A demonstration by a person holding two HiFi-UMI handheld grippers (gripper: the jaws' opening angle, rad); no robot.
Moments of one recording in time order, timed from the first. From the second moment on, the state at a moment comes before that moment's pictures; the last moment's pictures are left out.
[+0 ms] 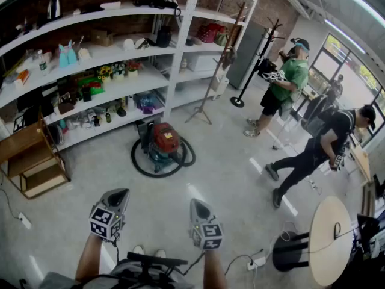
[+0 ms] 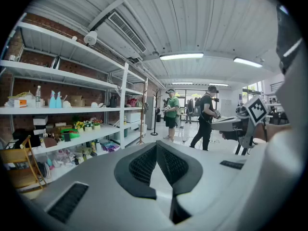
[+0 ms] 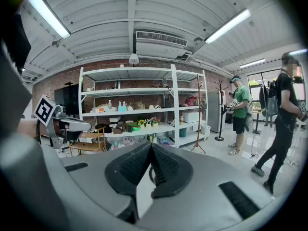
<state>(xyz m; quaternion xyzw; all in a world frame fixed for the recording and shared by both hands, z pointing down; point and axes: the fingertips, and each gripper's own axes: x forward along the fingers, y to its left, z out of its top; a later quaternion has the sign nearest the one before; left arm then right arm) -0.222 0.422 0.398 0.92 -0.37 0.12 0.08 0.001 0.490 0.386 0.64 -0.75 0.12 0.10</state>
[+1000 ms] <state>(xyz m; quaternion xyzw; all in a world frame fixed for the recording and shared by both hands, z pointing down) -0.190 0.438 0.397 0.91 -0.38 0.11 0.07 0.032 0.506 0.395 0.63 -0.77 0.12 0.08</state>
